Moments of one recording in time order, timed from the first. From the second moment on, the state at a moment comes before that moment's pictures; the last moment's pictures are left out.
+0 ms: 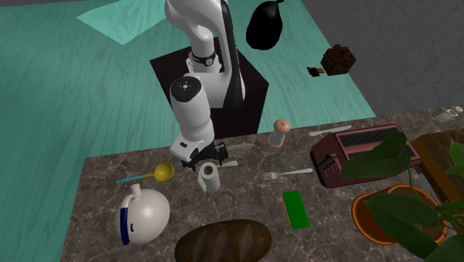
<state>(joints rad) -0.21 0.28 -0.22 -2.25 0.20 2.72 -0.29</state>
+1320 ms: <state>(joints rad) -0.20 0.24 -0.23 -2.25 0.17 2.67 -0.27</state>
